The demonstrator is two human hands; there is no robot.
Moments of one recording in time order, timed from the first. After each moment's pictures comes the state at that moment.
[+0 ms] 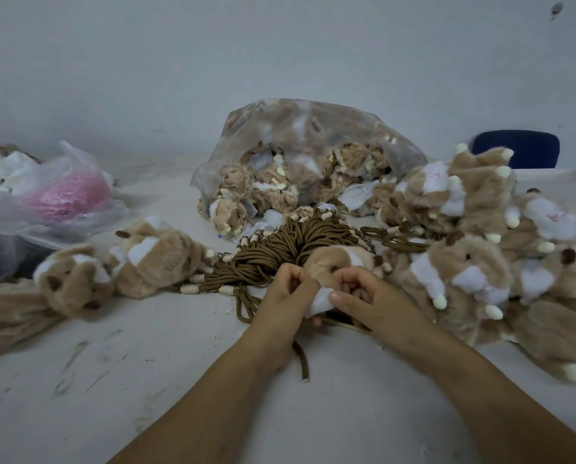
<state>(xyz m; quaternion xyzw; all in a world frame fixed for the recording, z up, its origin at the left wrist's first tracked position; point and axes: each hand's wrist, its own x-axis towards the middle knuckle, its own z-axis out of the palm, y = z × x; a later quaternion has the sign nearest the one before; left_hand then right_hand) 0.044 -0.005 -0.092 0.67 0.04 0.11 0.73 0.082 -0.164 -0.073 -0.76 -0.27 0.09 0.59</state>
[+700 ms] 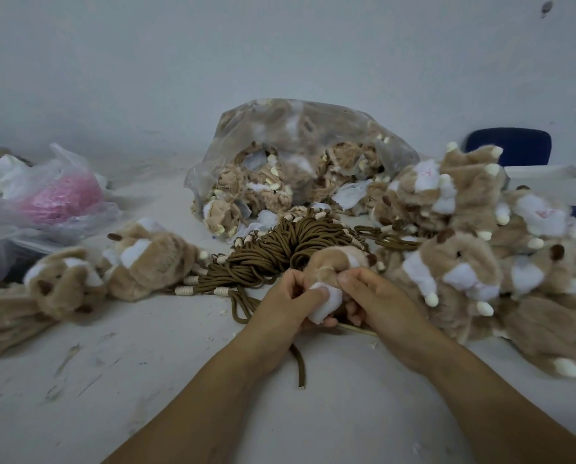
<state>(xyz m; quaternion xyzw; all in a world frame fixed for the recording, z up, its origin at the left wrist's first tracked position) 0.044 -0.006 -0.094 0.61 0.01 0.02 0.80 0.088 -0.165 -0.080 -0.71 -0.19 0.13 0.66</state>
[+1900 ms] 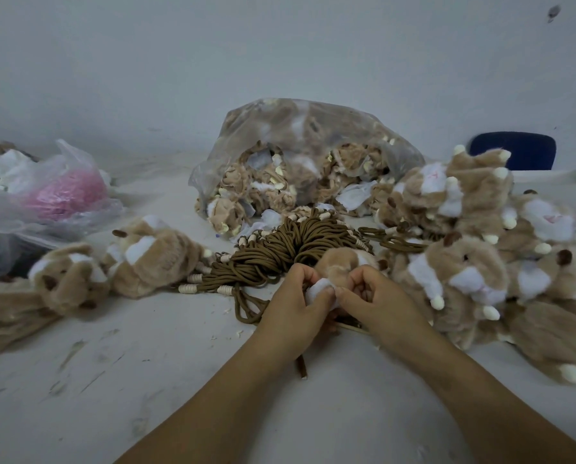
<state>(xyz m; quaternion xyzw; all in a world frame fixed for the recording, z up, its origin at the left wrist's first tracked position) 0.042 -0.012 -0.095 0.81 0.00 0.16 0.57 0.087 -0.161 -0.079 -0.80 -0.23 0.01 0.56</state>
